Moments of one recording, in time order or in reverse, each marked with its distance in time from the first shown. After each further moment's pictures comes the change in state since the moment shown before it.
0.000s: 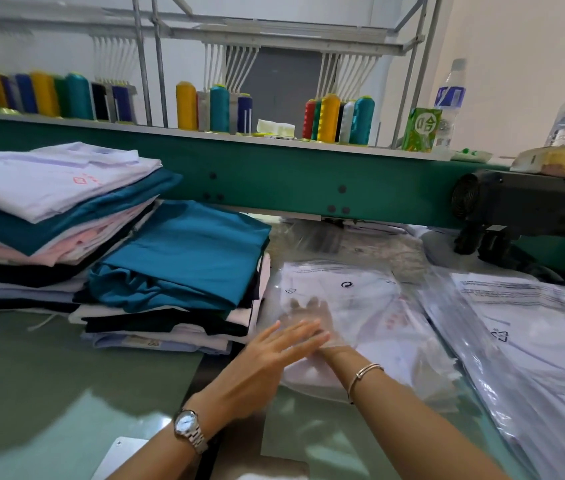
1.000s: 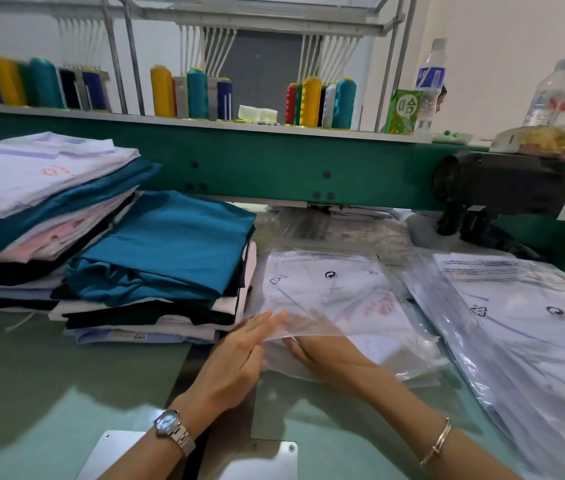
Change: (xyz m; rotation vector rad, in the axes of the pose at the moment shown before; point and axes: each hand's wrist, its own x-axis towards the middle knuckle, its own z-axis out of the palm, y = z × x) left_hand -0.015 0.003 0.007 -0.246 0.076 -0.365; right_hand -0.034 0.032 0.008 -0.609 0.349 -0.659
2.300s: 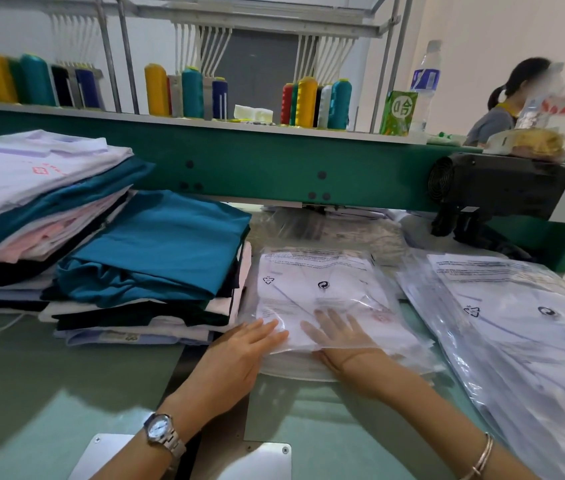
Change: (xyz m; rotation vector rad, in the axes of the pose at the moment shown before) left_hand 0.000 -0.002 -0.004 0.362 -0.160 0.113; right_hand -0.032 0.024 -0.016 -0.110 -0.488 0.246
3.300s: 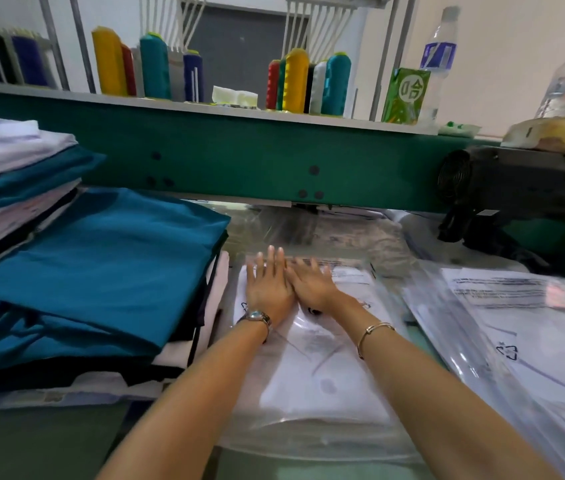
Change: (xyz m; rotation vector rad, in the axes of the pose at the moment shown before) left_hand 0.239 -0.062 0.082 0.161 0.035 -0.447; right_hand 0.209 0.088 0.009 0.589 0.153 0.208
